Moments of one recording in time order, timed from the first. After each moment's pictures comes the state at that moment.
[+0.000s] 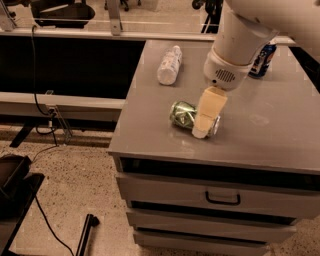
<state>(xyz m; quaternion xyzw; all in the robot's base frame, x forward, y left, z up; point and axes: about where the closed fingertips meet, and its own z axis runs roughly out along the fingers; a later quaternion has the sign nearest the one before) 0.532 -0.116 0.895 -0.58 0.81 0.02 0.11</state>
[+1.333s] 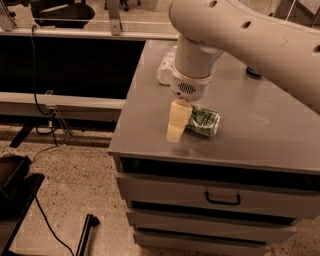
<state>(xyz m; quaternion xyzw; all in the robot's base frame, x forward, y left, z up) 0.546 -0.066 0.857 -0.58 0.81 -0.01 0.08</state>
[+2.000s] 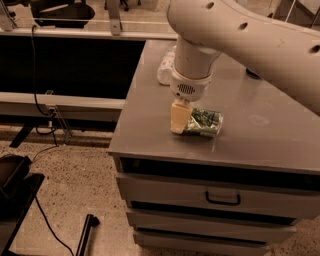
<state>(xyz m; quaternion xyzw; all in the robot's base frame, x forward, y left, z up) 0.548 -0.066 0.855 -0.58 0.81 -0.01 0.08</state>
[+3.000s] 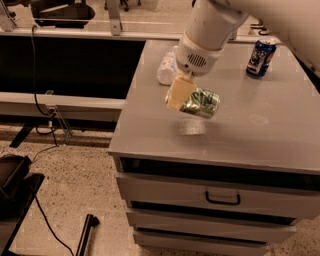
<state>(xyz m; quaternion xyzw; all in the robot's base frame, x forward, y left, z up) 0.558 -0.053 0.914 -0.61 0.78 0.05 0.15</state>
